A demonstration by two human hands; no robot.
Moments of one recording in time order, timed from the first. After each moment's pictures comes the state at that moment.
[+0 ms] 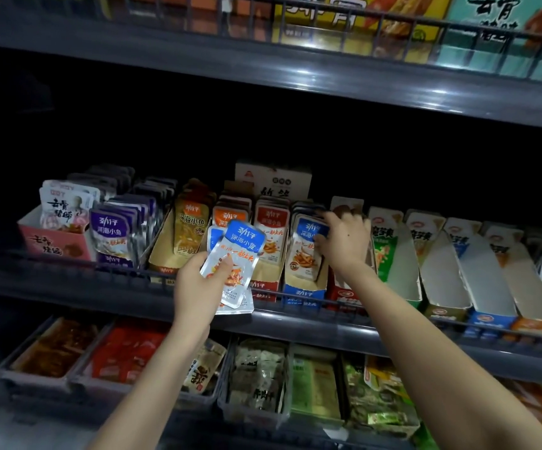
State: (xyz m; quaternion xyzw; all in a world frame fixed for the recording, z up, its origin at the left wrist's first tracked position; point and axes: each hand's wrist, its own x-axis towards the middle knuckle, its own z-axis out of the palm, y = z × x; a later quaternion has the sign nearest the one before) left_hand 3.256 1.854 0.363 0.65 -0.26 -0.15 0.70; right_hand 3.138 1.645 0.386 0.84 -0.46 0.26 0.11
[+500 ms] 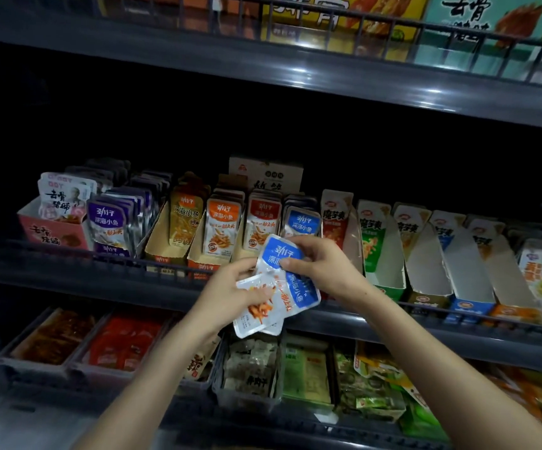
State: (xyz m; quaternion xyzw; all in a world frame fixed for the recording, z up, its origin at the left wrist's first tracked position) left_hand 3.221 1.867 0.374 0.60 -0.43 -0.33 0.59; right_hand 3.096 1.738 0.406 0.79 -0.27 0.22 -0.50
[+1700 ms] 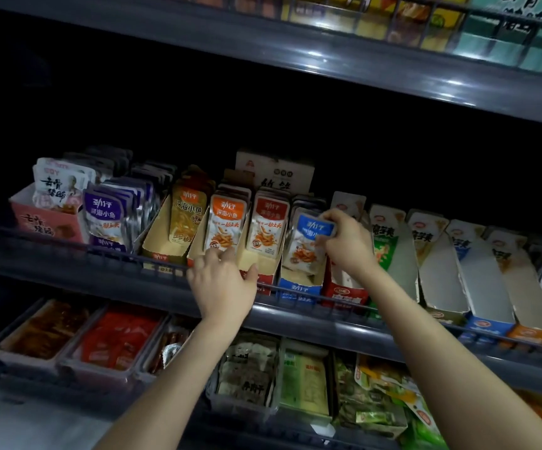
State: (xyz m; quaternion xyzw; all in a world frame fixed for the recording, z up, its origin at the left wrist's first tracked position) left_hand 3.235 1.819 0.341 0.89 -0.33 0.09 0.30; right_hand 3.120 1.662 0.396 0.86 -0.40 0.30 -0.13
